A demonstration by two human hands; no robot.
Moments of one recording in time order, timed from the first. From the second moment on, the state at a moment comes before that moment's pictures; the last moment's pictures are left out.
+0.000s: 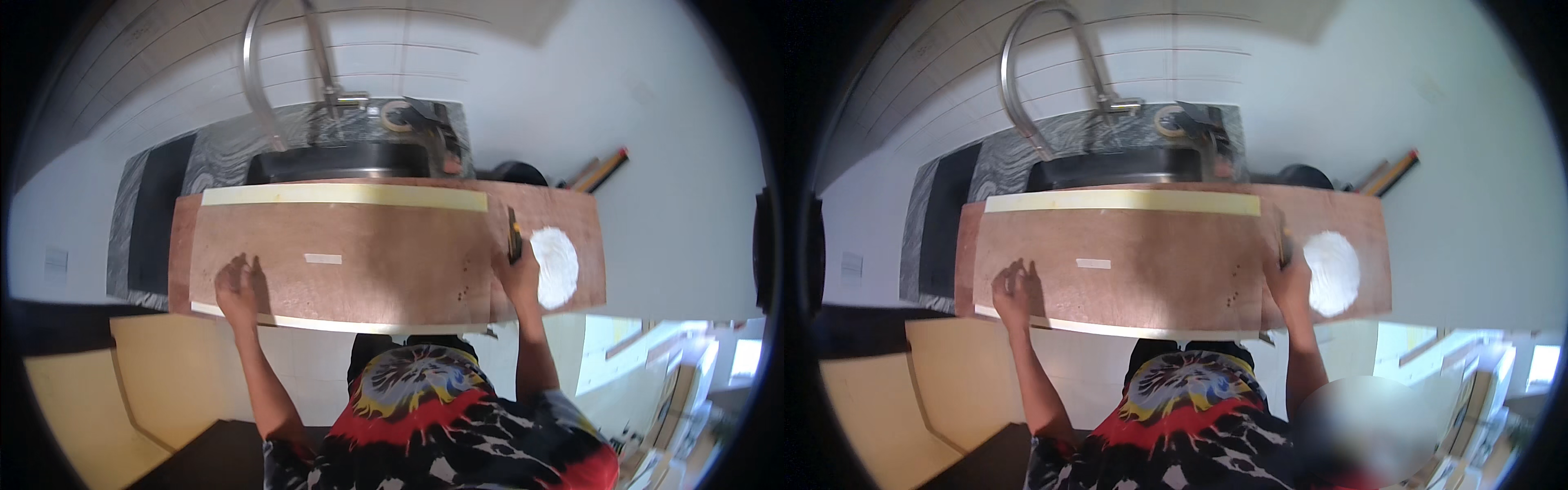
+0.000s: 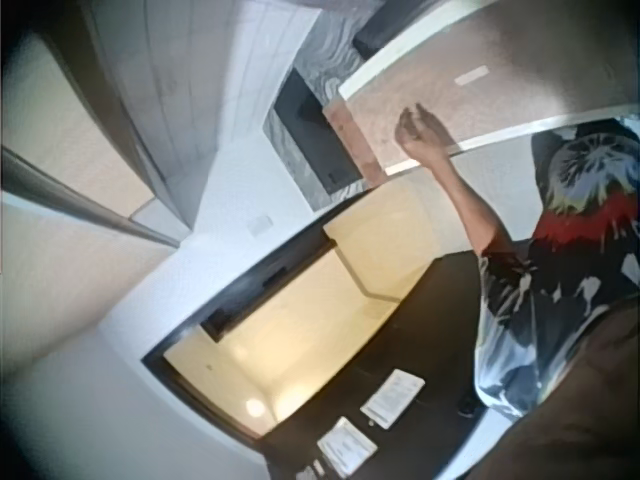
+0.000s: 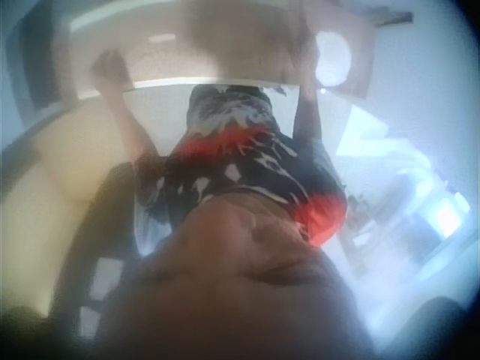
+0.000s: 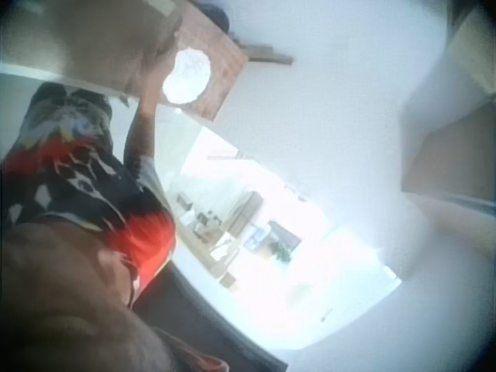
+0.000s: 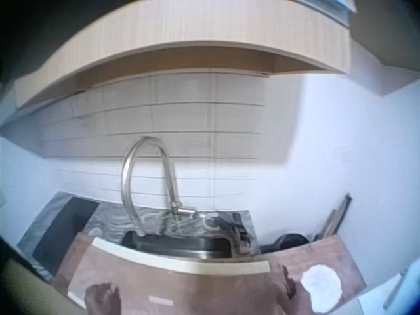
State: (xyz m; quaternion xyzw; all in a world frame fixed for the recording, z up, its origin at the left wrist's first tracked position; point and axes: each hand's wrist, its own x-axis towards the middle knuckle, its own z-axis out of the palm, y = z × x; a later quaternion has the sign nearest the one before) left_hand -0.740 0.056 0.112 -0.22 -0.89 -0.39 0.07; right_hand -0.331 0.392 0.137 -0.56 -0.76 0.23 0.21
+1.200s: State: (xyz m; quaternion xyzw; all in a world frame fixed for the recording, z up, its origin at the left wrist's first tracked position) left_hand -0.696 0.194 0.084 -0.12 -0.97 -0.20 0.03; right_hand -0.505 0.424 0.160 -0.27 -0.86 0.44 -0.01
